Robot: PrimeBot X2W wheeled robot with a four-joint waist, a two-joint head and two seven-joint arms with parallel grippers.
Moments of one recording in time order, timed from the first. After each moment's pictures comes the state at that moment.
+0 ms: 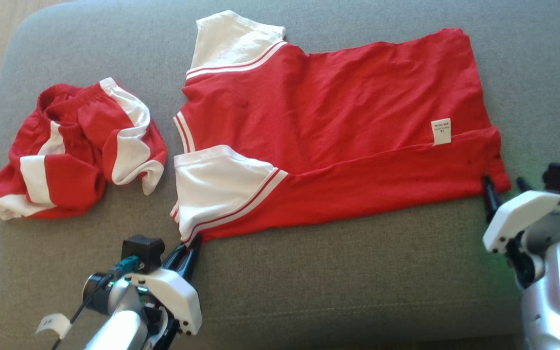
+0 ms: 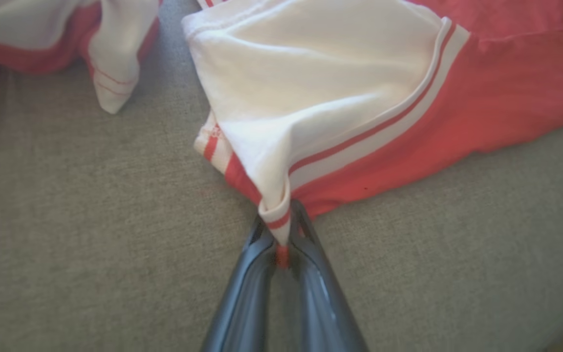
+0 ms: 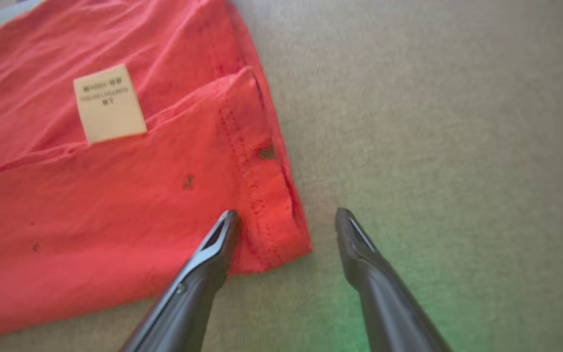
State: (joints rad) left arm -0.19 0.26 -0.57 0.41 -0.47 0.04 -0.08; right arm -0.39 -0.09 -0.31 0.59 0.06 0.13 0.11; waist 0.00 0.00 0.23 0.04
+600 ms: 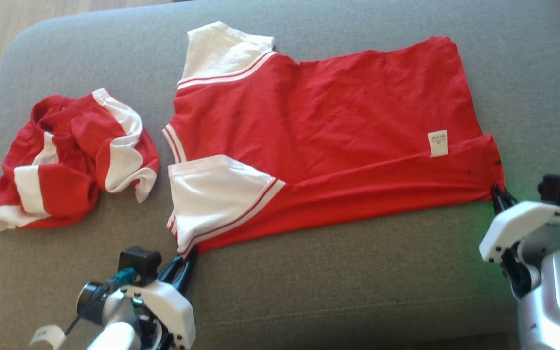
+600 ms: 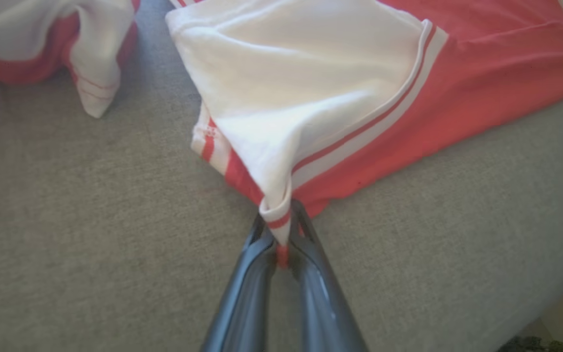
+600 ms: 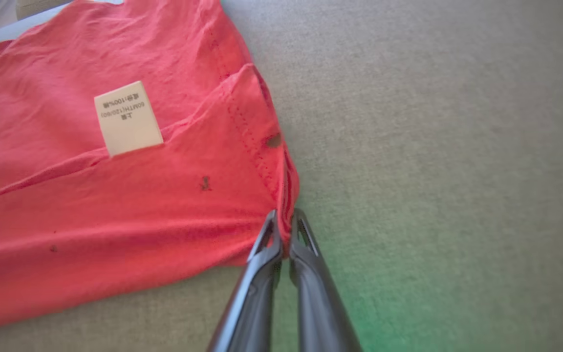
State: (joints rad) left arm -0.16 0.30 -0.60 0.38 -0.48 0.03 -0.09; right arm -0.37 -0.05 -0.35 0.62 0.04 0.13 0.11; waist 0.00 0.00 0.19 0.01
